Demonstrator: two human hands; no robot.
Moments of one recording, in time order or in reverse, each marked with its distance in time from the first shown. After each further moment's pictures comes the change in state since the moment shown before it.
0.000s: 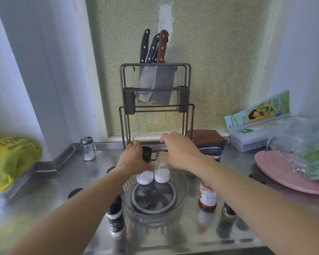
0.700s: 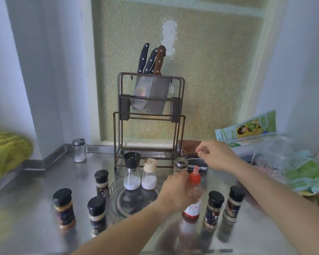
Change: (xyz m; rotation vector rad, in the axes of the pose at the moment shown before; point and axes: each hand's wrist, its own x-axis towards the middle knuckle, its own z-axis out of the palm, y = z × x) left_hand -0.077 0.133 0.064 -0.338 -0.108 0.282; right_hand -0.038 0.118 -0.055 0.091 -0.012 0.250
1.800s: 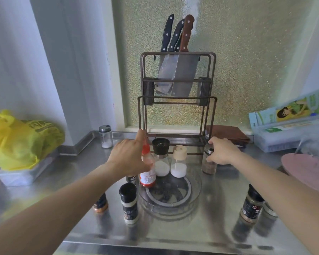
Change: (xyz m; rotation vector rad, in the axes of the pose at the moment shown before) left_hand -0.024 -0.135 -0.148 0.545 0.176 -0.058; right_hand 0.059 -0.024 0.094 -0.050 -0.269 0.165
